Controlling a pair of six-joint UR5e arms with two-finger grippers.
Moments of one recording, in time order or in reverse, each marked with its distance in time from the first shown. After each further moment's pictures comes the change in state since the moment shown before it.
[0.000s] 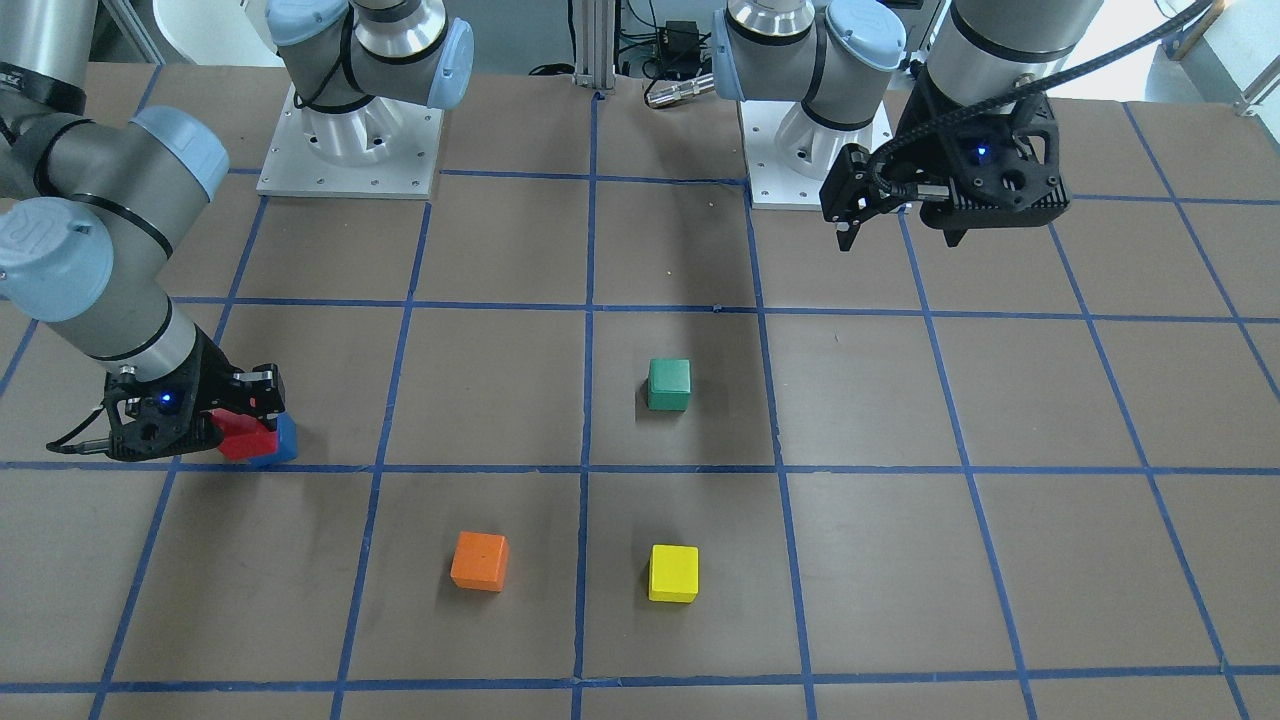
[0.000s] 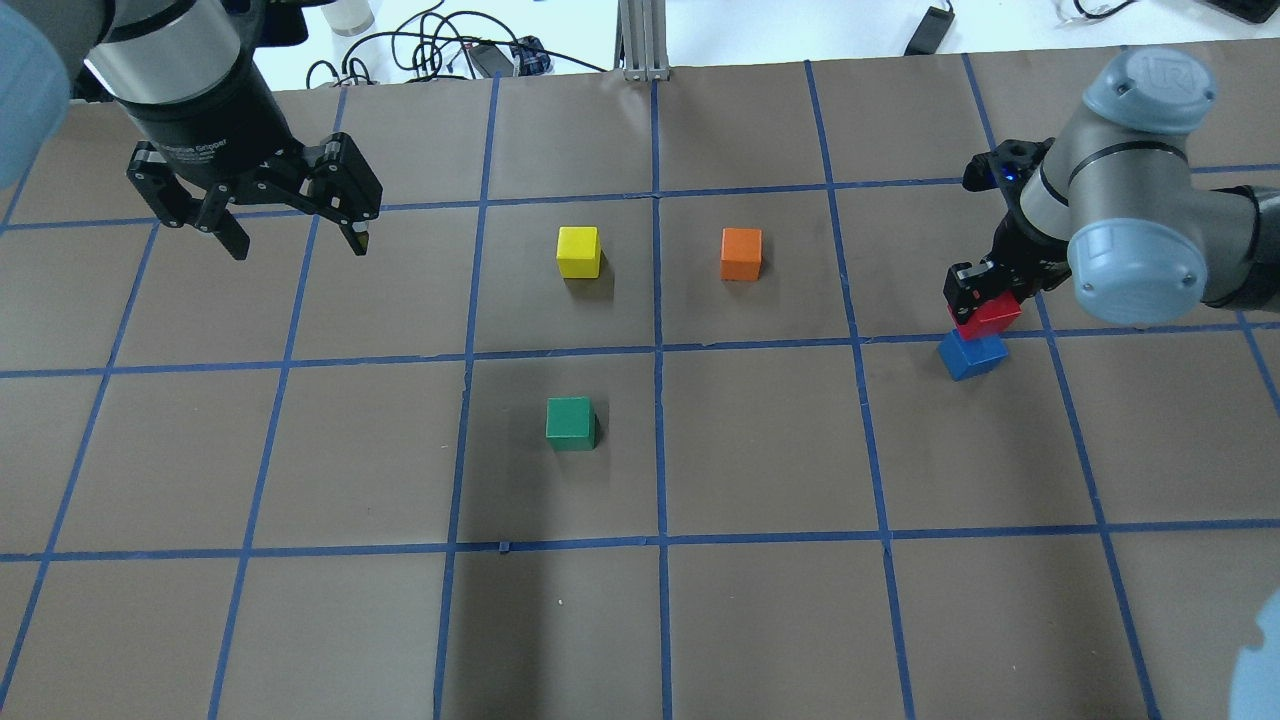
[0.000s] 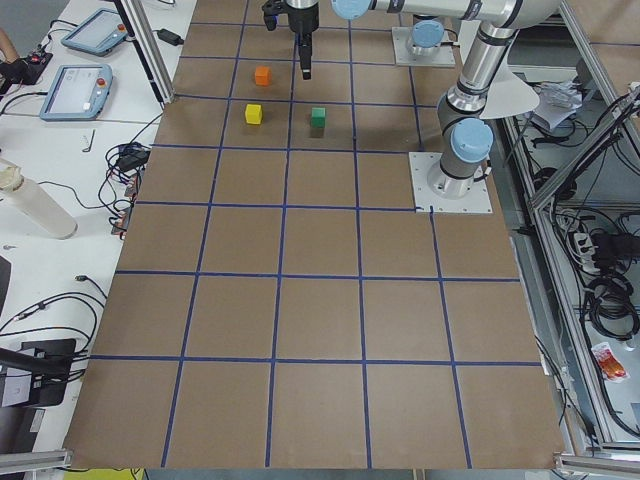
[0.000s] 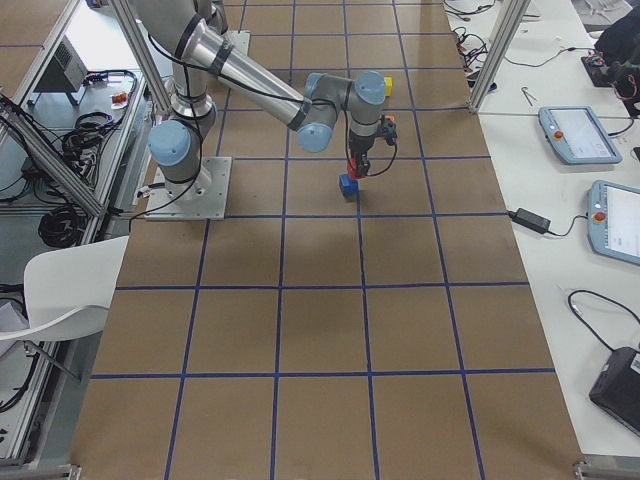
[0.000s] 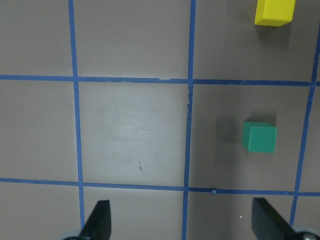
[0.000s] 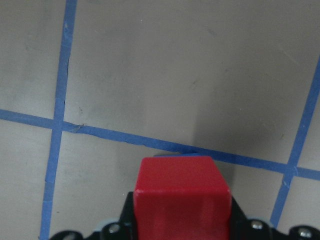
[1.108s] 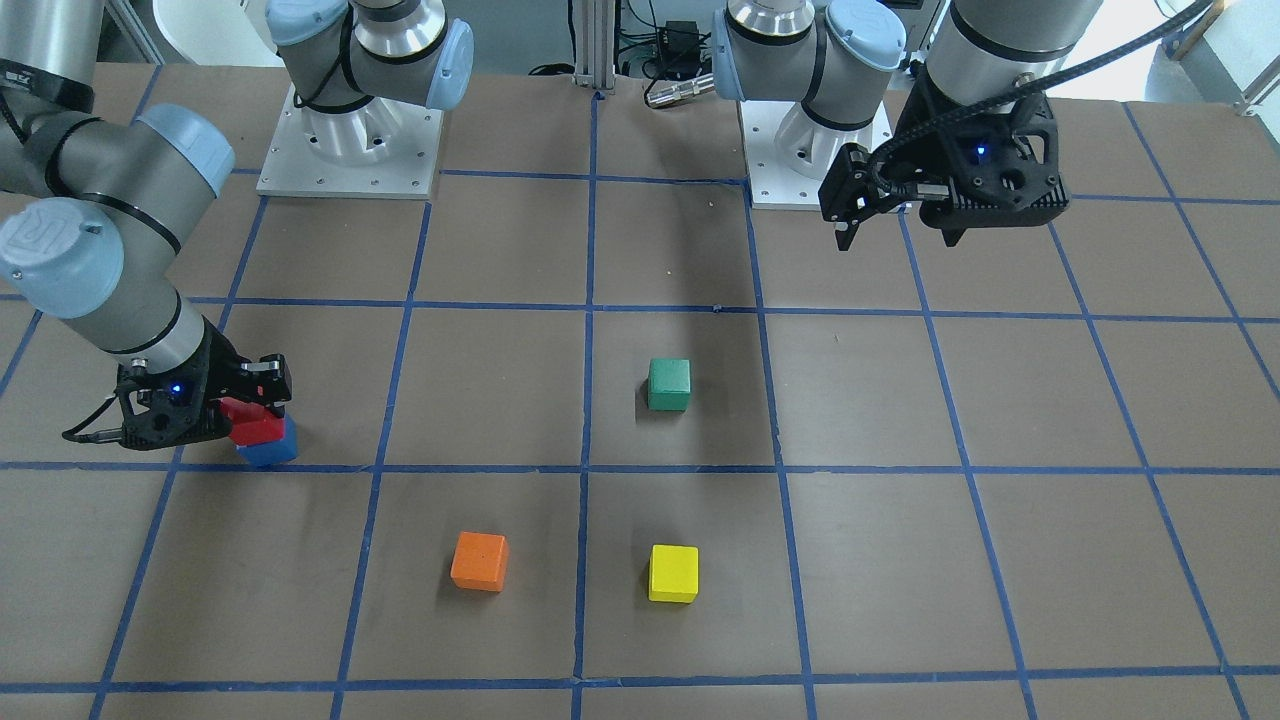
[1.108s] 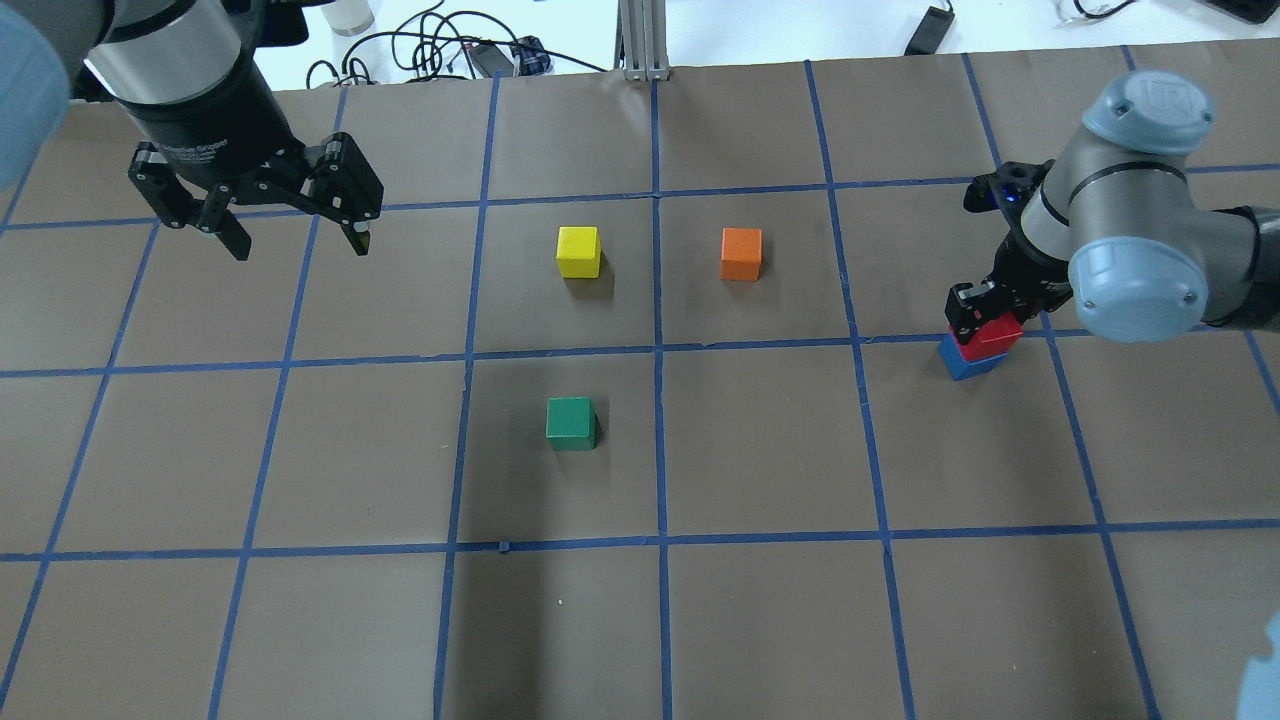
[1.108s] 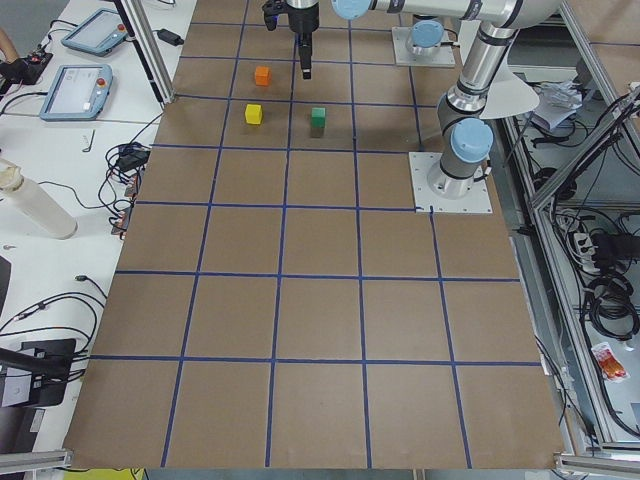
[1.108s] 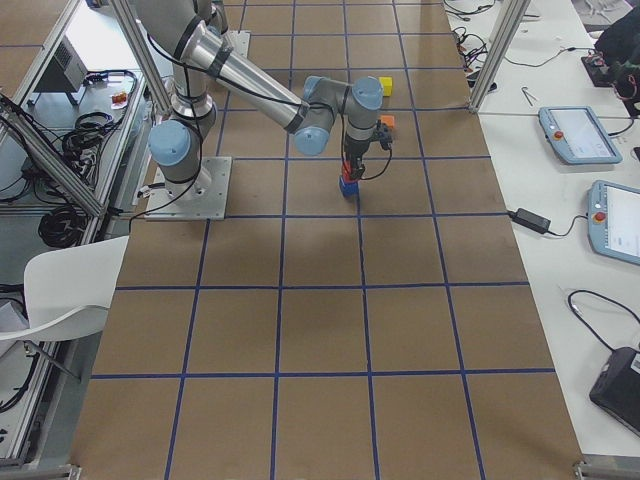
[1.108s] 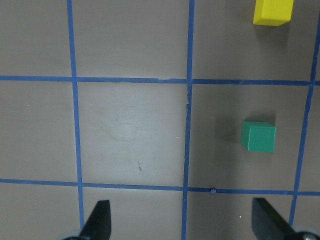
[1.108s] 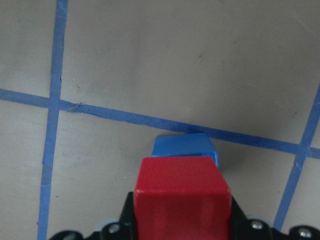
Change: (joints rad) left arm 0.000 0.001 -0.001 0.000 -0.004 -0.002; right arm -0.007 -0.016 0.035 0.008 -0.010 -0.001
